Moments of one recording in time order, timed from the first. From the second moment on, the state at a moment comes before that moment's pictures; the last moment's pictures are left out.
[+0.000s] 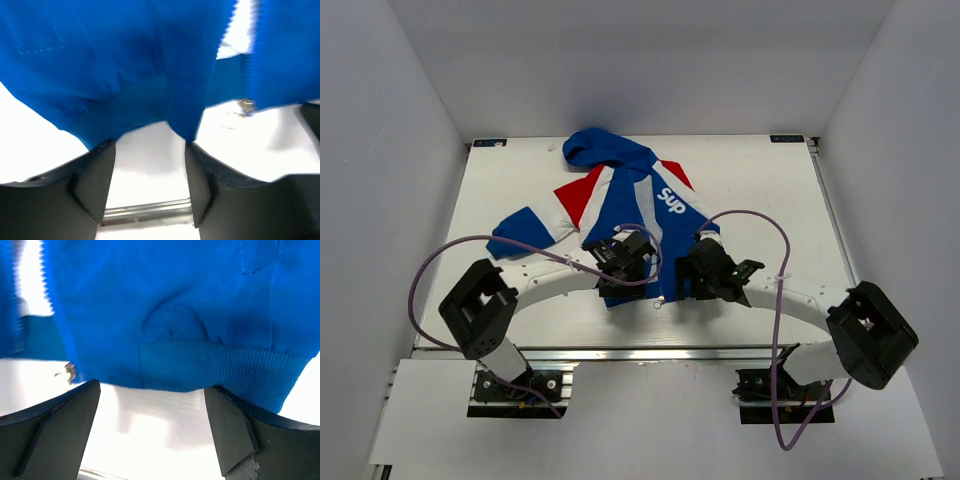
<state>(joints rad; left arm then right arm) -0.91 1.63 1.04 -0.66 -0.23 -0.78 0.78 1.38 0.67 -0.29 0.16 0.59</state>
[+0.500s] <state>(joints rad) -0.91 1.39 0.98 -0.58 -0.23 -0.70 0.86 1.30 0.73 -0.35 0.17 0.55</state>
